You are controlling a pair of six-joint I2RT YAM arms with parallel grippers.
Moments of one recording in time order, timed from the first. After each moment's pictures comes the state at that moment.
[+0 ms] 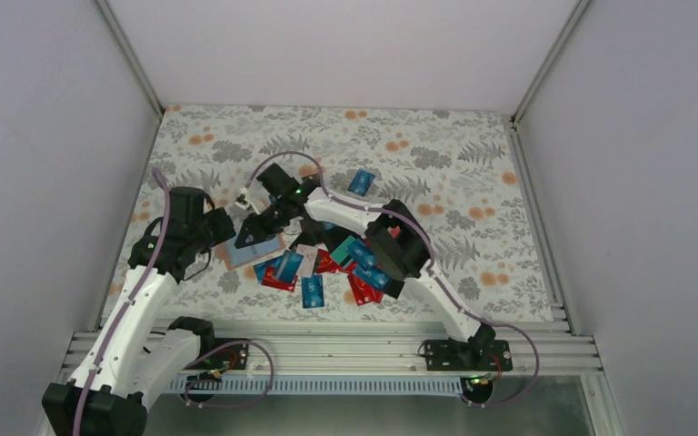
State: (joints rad) left arm -0.16 0.83 0.77 -0.75 0.04 -0.60; right arm 0.92 2.52 2.10 -0.50 -0.92 0.40
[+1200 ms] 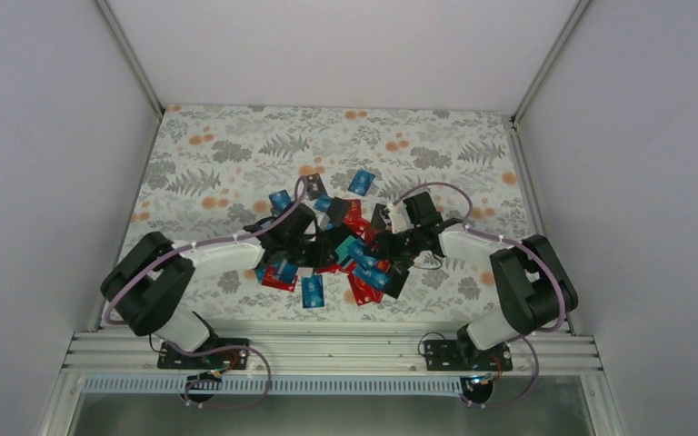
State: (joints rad) left arm -0.73 1.49 0.71 -0.18 0.35 -0.65; right arm 0.44 1.52 0.68 -0.23 -0.63 0.38
